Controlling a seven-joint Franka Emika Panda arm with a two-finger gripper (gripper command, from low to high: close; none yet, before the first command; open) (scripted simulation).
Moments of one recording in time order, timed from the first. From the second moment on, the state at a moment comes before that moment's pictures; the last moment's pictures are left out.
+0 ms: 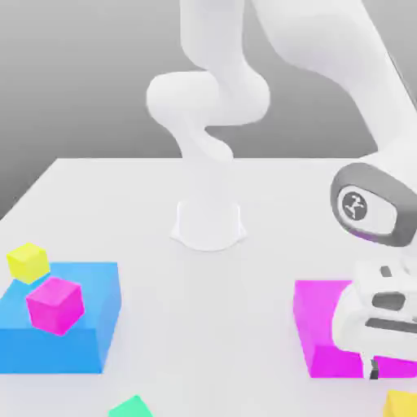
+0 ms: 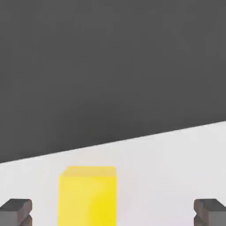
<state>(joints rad) 0.10 0.53 0.36 -2.10 -0.35 2.58 1.71</state>
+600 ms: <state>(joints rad) -0.04 0.45 0.33 -2.16 -0.28 2.54 1.61</state>
